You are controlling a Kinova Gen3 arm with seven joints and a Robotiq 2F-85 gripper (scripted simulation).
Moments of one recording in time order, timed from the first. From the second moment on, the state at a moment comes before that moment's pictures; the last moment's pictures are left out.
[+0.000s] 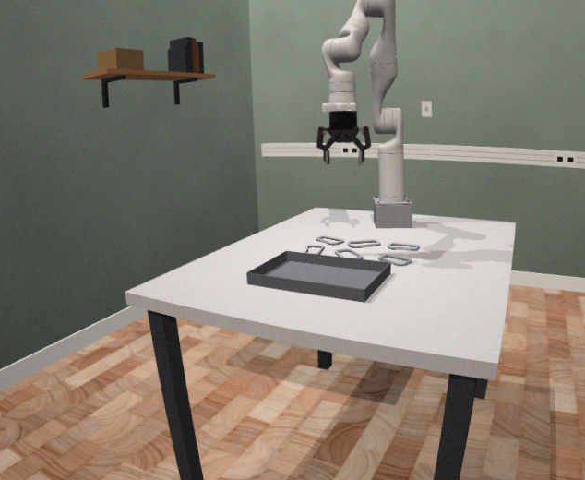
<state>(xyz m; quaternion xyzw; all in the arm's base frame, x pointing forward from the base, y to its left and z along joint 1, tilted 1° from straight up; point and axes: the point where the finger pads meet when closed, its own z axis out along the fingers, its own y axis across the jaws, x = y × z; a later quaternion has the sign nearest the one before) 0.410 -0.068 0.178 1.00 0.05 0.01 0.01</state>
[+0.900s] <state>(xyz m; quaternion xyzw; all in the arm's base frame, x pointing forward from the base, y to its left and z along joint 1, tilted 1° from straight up) 0.405 -0.113 0.122 1.00 0.04 0.00 0.01</state>
